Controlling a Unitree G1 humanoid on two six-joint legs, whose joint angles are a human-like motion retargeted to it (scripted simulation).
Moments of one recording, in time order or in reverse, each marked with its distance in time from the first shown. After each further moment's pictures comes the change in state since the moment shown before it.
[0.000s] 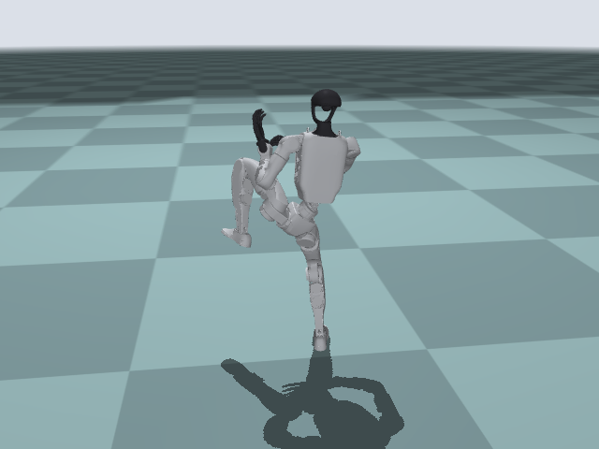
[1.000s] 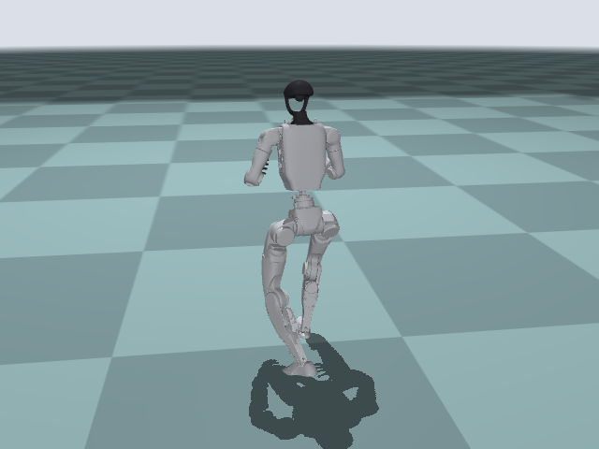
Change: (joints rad) left arm -0.065 -0.038 -0.396 0.683 0.856 0.349 -0.239; right arm 0.738 0.035 -0.712 -0.573 0.050 -0.091 -0.226; waist -0.022 0.539 -0.659; left_leg 1.148 -0.065 0.113 -1.584 0.004 -0.110; right_leg -0.538 0.871 -0.443 -0.541 0.259 -0.180
